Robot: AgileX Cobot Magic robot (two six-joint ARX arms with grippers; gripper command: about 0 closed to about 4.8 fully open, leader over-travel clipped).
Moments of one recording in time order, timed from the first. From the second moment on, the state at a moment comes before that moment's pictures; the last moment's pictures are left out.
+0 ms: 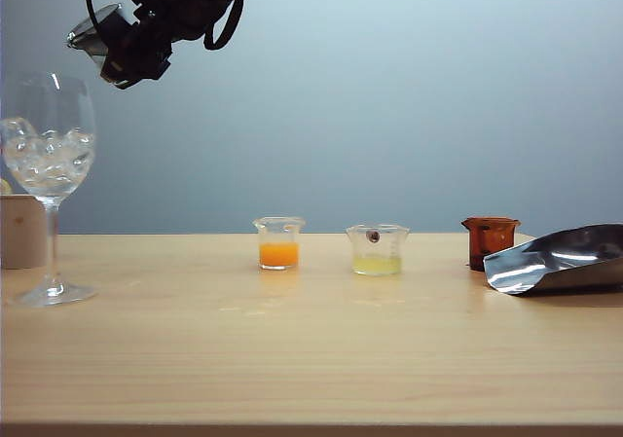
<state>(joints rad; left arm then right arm) -0.20 0.54 0.73 -0.49 -0.10 0.05 0.86 2.08 1.85 -0.03 -0.07 -0.87</state>
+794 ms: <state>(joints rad) -0.20 0.54 0.73 -0.49 -0.10 0.05 0.86 2.08 1.85 -0.04 -0.07 -0.97</state>
